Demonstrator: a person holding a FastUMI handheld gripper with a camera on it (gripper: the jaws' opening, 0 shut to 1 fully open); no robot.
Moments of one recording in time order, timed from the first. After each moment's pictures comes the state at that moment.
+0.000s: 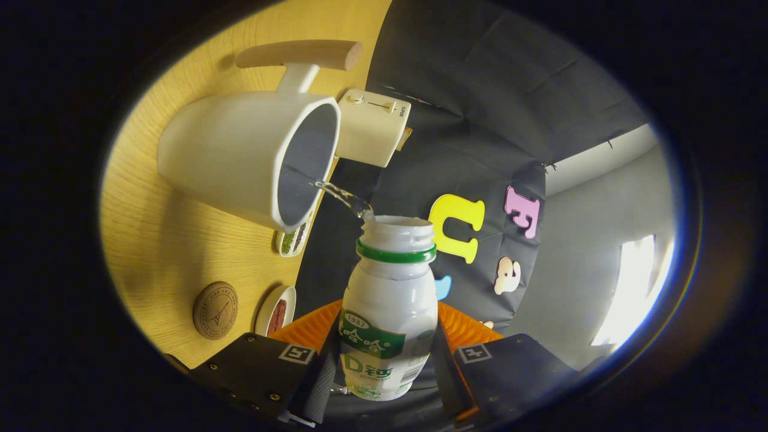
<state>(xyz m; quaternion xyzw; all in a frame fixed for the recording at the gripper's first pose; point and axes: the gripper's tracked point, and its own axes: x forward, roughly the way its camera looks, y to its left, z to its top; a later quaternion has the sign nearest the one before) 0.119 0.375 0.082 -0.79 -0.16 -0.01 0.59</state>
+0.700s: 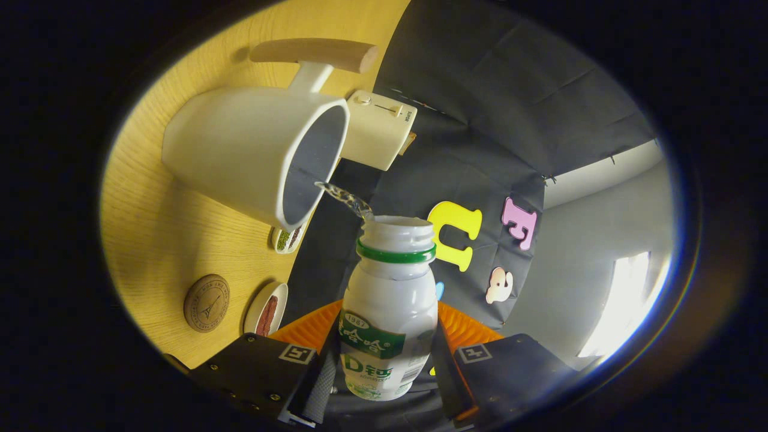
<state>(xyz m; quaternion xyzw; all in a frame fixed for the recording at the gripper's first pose) 0.116 0.378 0.088 -0.81 -0.17 -0.01 0.56</state>
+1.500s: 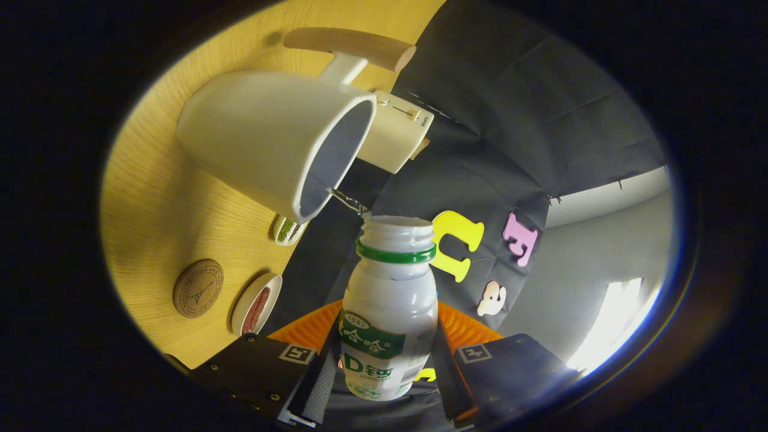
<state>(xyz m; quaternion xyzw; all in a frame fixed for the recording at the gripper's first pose) 0.112 0.381 0.086 -0.84 -0.17 -0.01 0.51</state>
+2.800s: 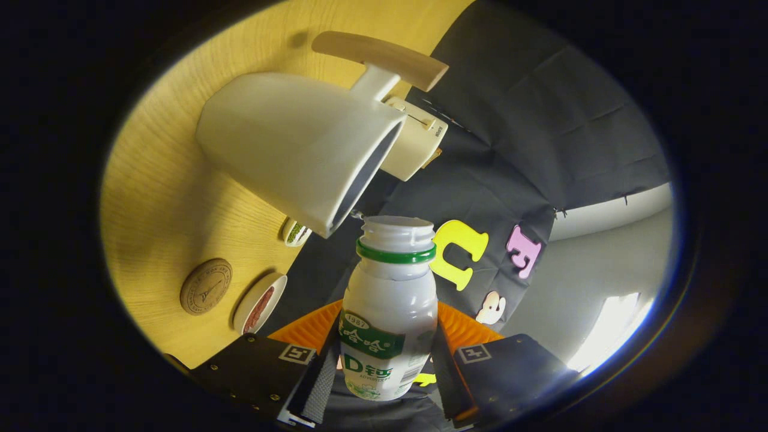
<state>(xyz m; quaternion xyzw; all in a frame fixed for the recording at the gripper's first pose) 0.104 0.382 0.077 -0.85 -0.16 0.00 0.50</state>
